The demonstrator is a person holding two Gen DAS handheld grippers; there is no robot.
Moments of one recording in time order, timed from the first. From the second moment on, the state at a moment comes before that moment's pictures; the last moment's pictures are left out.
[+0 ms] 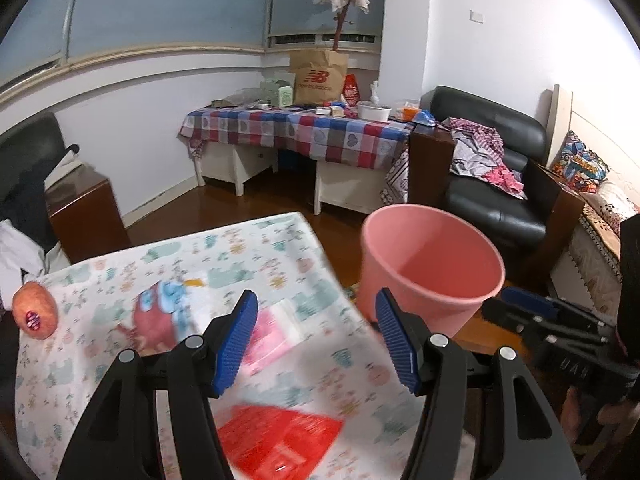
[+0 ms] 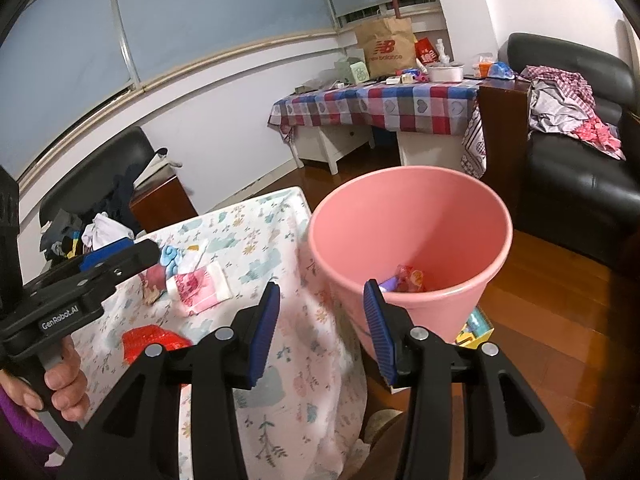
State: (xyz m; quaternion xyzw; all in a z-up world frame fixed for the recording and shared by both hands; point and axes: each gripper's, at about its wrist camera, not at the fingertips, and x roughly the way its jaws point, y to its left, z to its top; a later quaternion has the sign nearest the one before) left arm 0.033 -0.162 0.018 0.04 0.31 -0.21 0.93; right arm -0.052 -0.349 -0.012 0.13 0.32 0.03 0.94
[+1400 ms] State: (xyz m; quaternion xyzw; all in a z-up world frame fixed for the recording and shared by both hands) left arm 0.065 -0.011 -0.046 -0.01 0.38 -0.10 0.92; right arm -0.001 -0.188 -0.079 0.03 0.46 0.26 0.85
